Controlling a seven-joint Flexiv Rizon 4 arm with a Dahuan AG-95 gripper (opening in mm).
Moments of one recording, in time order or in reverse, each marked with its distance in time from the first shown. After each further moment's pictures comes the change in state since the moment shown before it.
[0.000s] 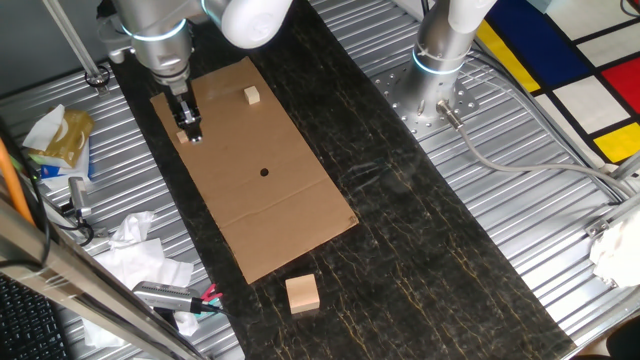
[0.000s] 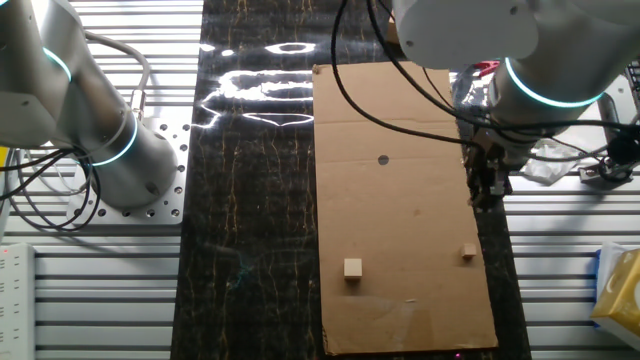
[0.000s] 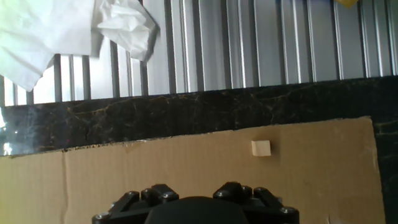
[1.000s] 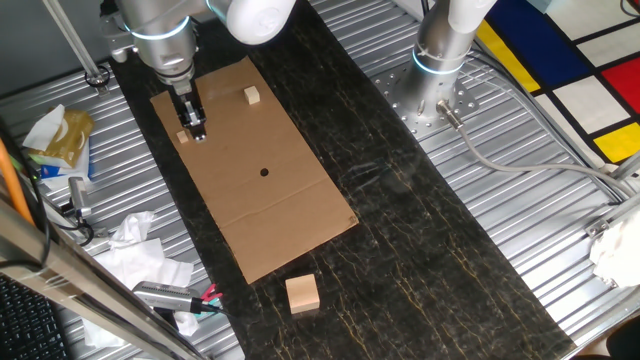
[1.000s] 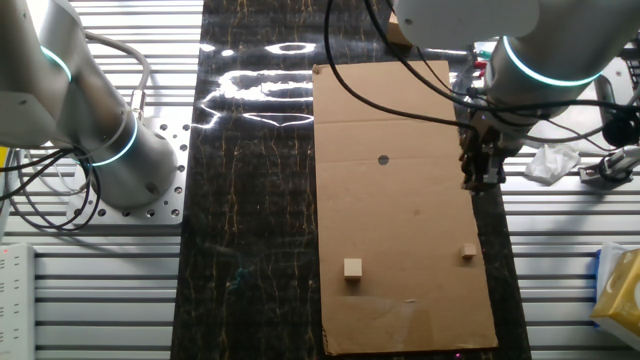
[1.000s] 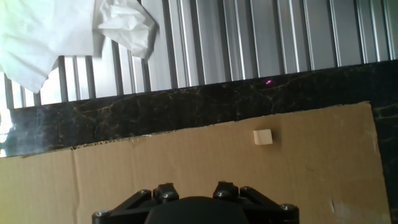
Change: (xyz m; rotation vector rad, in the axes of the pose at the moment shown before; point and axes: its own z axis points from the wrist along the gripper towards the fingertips) arm 0.010 0.021 -0.010 0.001 0.009 0.032
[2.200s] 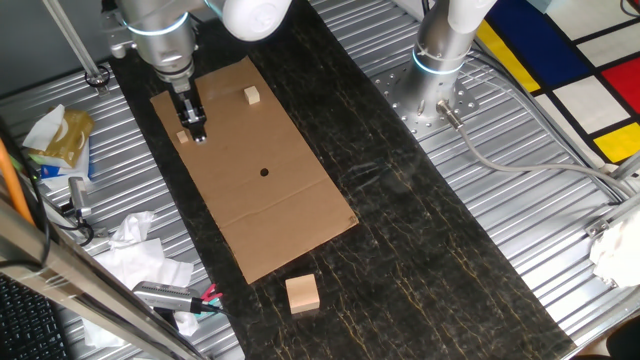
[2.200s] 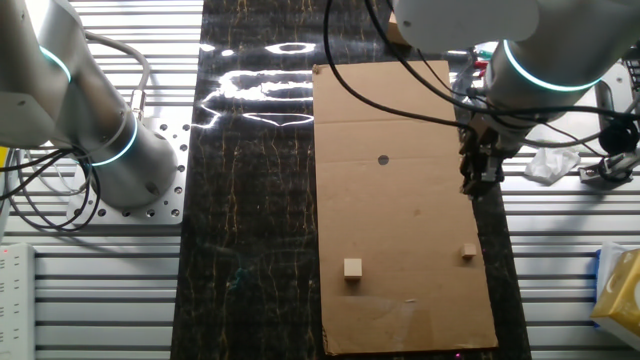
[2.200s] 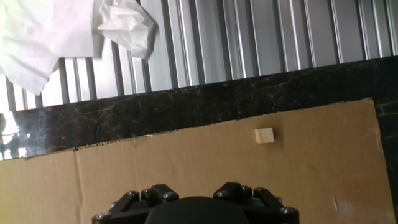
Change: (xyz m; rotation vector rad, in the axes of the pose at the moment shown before) arm 0.003 0.002 -0.005 -0.020 0.009 0.046
